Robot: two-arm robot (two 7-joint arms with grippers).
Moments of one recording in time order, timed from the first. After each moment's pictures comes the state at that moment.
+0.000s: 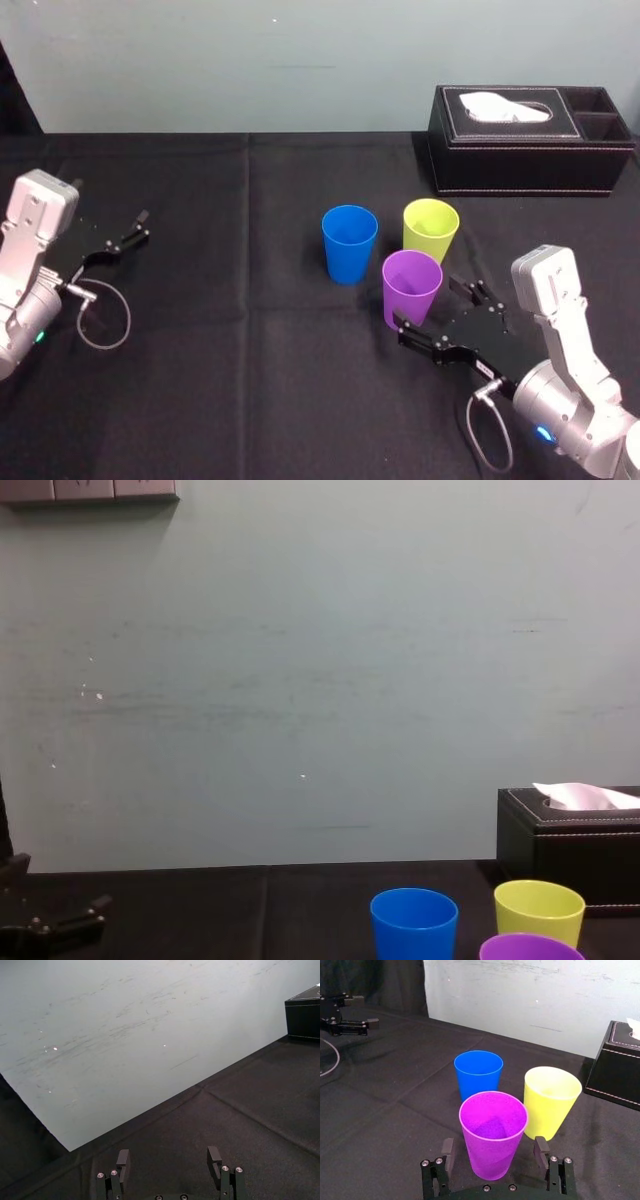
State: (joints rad) left arm -0.20 0.60 0.45 -1.41 -0.25 -0.12 0.03; right arm -0.11 0.51 -0.35 -1.75 0.30 0.07 0.13
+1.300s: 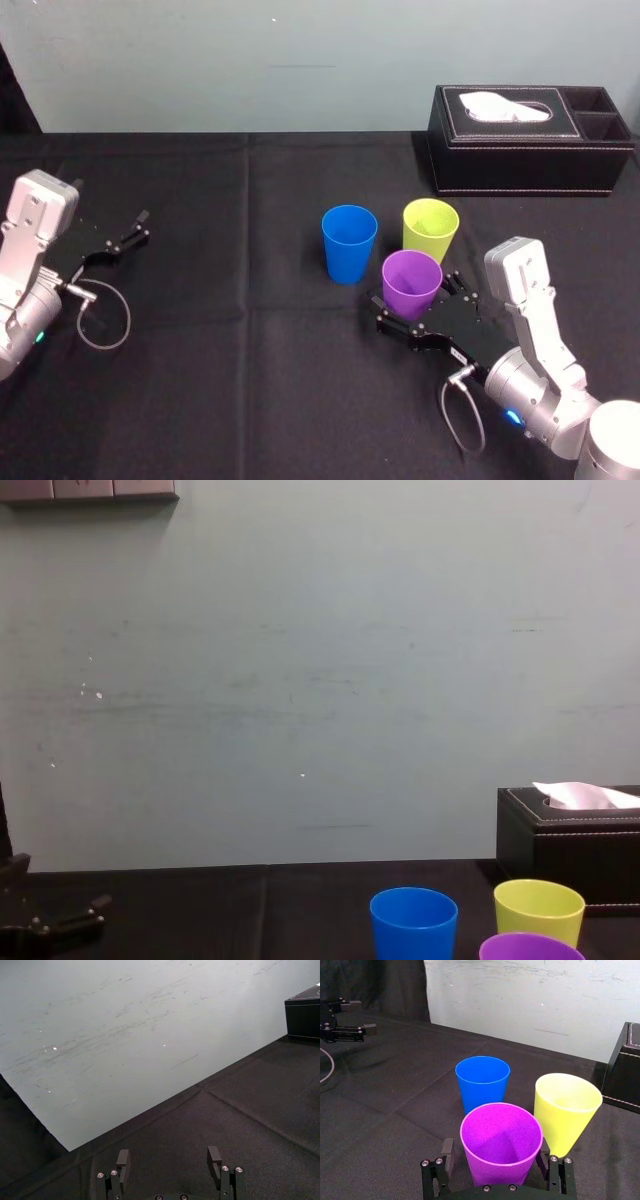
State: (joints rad) left arm -0.20 0.60 0.45 -1.41 -0.25 -0.12 0.03; right arm -0.04 0.39 -0.33 -1.62 0.22 0.03 0.20
